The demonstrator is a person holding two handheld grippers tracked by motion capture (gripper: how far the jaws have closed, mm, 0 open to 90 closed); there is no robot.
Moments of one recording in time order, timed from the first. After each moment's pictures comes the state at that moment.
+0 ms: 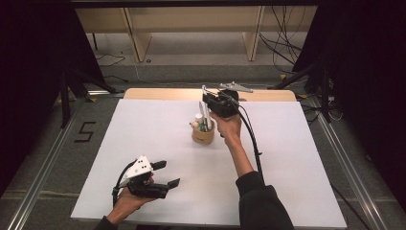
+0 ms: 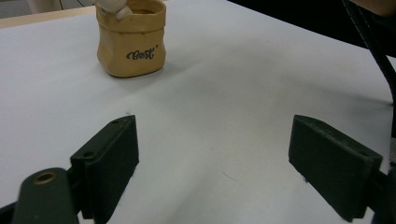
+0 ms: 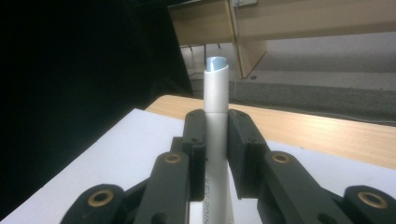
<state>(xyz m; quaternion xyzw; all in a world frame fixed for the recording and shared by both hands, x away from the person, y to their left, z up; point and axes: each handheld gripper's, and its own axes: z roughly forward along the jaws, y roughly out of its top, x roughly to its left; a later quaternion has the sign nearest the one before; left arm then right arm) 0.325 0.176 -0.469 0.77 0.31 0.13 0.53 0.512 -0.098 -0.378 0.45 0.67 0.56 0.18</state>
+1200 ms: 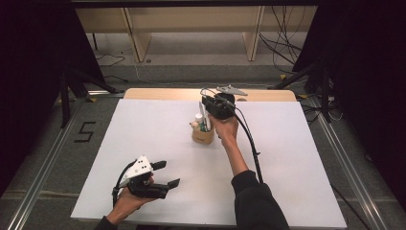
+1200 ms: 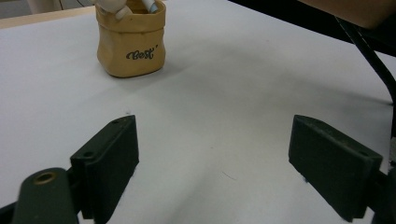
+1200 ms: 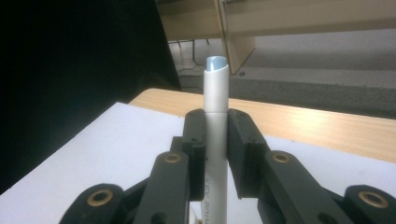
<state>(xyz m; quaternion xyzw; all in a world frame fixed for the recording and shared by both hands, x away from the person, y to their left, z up) 0.325 0.176 -0.469 0.77 0.31 0.13 0.53 0.521 -0.090 -0.399 0.46 0.68 0.54 0.20</state>
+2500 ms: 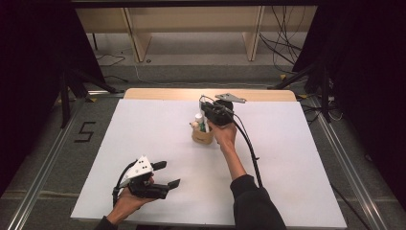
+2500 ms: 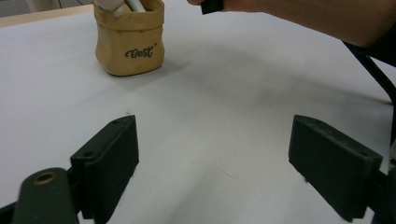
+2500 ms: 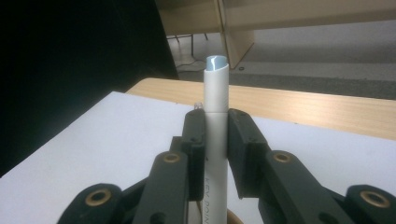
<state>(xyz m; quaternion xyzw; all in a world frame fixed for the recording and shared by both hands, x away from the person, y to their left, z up) 0.325 0.175 -0.469 0.78 0.31 0.13 0.53 0.518 -0.088 -0.423 0.46 0.68 0.54 0.20</state>
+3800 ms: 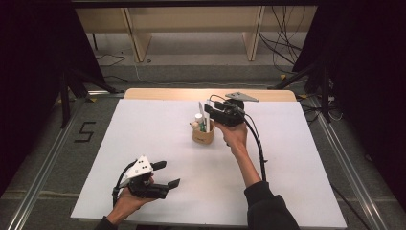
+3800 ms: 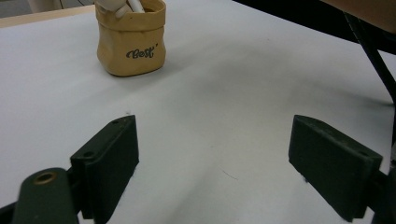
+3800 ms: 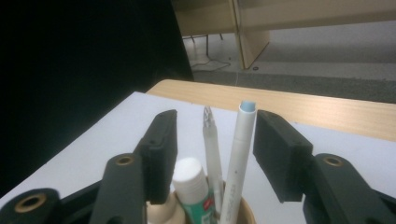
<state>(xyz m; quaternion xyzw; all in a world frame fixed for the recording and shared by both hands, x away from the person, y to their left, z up) 0.325 0.175 -0.469 0.78 0.31 0.13 0.53 0.493 -0.117 -0.395 0.45 0.69 0.55 0.17</state>
